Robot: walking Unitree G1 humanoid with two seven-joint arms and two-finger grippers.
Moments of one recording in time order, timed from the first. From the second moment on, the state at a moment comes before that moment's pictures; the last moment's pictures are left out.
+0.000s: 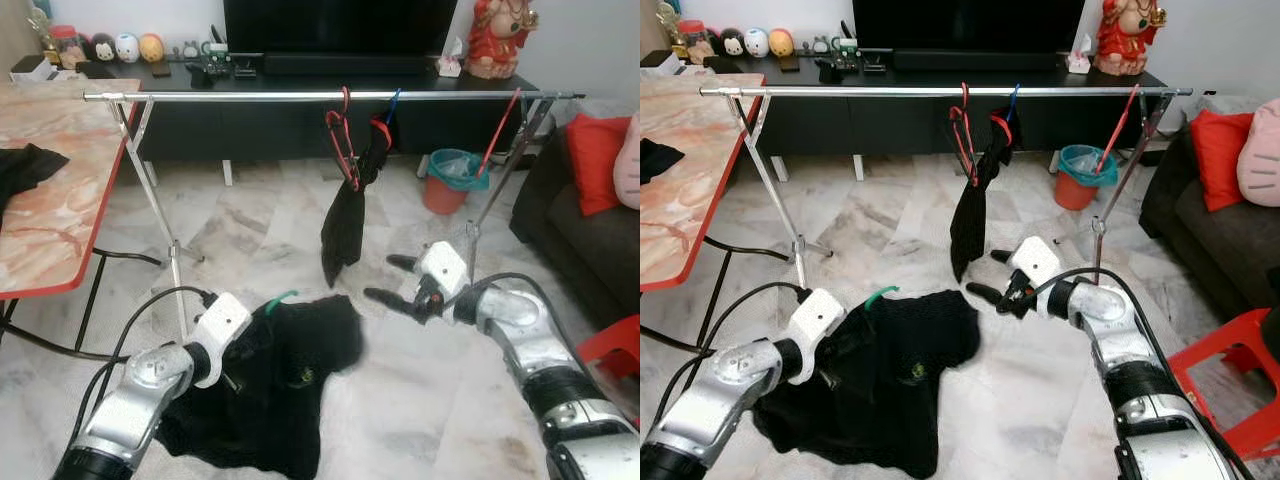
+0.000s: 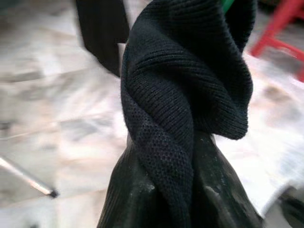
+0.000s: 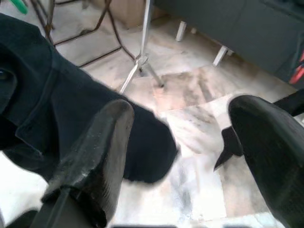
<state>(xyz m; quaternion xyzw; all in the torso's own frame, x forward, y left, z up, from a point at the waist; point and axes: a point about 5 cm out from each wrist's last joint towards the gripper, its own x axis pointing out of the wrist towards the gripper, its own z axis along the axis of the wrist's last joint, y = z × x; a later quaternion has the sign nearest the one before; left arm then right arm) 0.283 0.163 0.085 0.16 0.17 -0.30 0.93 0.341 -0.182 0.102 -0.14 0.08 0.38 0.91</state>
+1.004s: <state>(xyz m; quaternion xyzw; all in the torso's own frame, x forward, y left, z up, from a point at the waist) 0.301 0.163 0.096 0.04 0.05 -0.02 1.00 0.178 -0.199 -0.084 0.00 0.45 -0.05 0.89</state>
